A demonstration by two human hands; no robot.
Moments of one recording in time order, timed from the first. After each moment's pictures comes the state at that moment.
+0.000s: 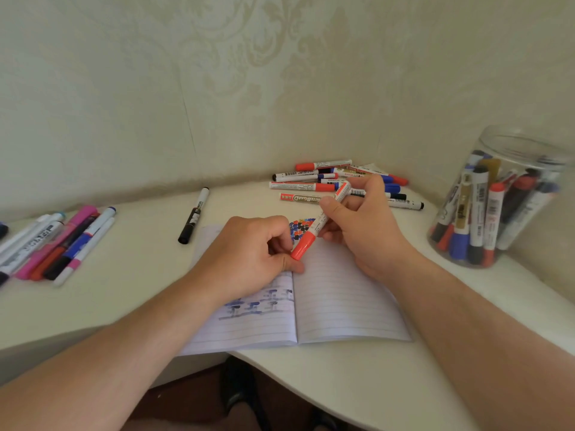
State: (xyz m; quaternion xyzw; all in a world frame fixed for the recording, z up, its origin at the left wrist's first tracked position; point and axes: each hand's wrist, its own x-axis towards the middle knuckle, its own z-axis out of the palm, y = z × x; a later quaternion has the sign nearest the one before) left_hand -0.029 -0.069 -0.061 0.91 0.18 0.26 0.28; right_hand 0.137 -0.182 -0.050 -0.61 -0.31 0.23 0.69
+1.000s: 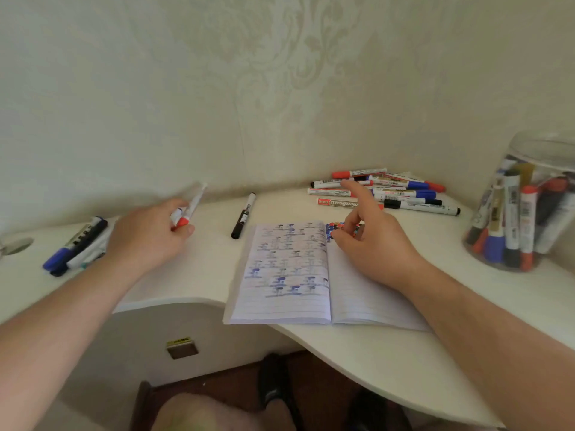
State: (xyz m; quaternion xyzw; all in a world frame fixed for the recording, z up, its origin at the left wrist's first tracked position) left_hand -0.174 0.042 -0.043 0.85 0.49 0.20 0.00; right_hand 0.120 -0.195 -0.057 -0.72 -0.53 0.06 0.45
